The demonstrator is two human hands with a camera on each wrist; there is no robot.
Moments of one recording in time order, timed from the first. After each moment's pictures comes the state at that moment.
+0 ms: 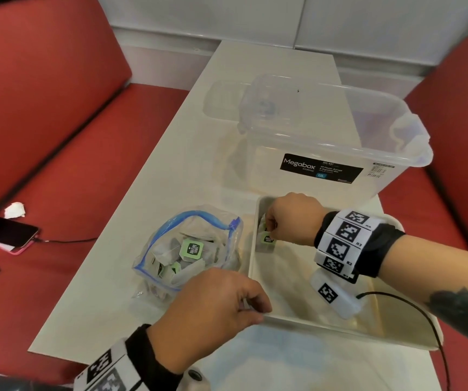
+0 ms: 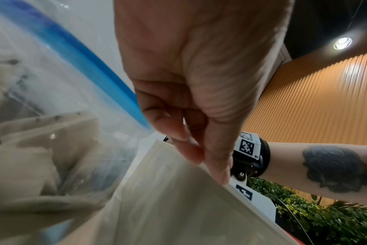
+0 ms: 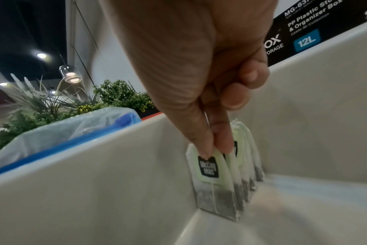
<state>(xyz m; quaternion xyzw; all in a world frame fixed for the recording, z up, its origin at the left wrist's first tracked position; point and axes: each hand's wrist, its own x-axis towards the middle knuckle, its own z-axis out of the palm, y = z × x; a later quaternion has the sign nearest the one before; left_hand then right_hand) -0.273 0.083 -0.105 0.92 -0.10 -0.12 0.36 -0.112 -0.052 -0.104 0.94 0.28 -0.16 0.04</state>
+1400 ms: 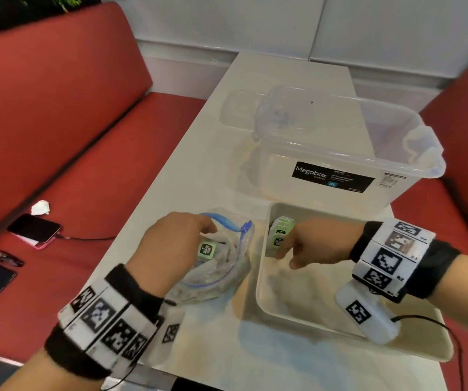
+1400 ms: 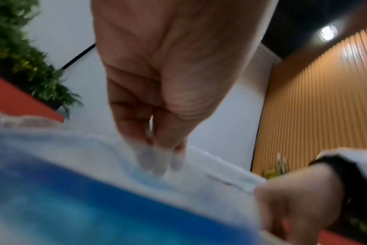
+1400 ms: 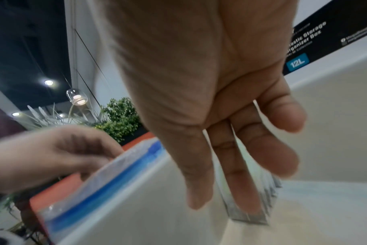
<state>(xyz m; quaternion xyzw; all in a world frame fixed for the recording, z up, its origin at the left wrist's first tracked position) -0.240 0.147 -0.090 0.99 0.05 0.01 0.16 -0.132 -0.070 -0.080 0.87 0.37 -0.32 0.02</state>
